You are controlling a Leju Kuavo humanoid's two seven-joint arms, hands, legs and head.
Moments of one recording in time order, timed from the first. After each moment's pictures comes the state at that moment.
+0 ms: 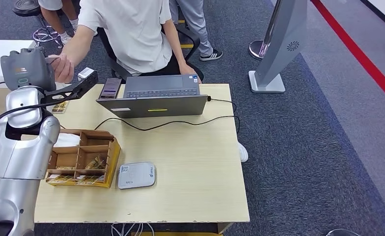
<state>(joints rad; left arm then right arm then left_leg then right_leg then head) -0.84 0.08 -0.38 -1.09 -1.53 -0.01 0.39 -0.06 0.21 -0.98 -0.20 1.08 -0.36 -0.09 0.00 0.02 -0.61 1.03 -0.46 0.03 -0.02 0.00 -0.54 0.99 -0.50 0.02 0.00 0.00</state>
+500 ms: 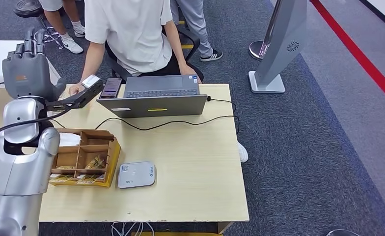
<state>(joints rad) -0.70 0.06 -0.35 -1.31 -1.53 0.02 0.24 -0.06 0.21 -0.98 -0.20 1.05 -0.36 -0.11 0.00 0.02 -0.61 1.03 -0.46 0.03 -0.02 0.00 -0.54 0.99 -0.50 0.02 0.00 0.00</state>
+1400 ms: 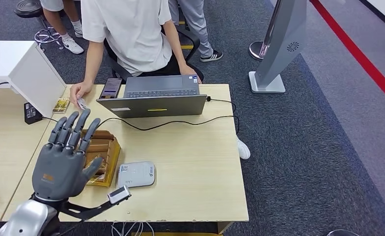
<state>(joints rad) -0.06 0.30 -0.57 -1.97 -1.41 0.08 0.08 -0.06 0.21 -1.11 -0.20 0.93 -0.38 -0.10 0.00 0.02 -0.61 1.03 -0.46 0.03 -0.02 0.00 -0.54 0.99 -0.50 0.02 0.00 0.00</state>
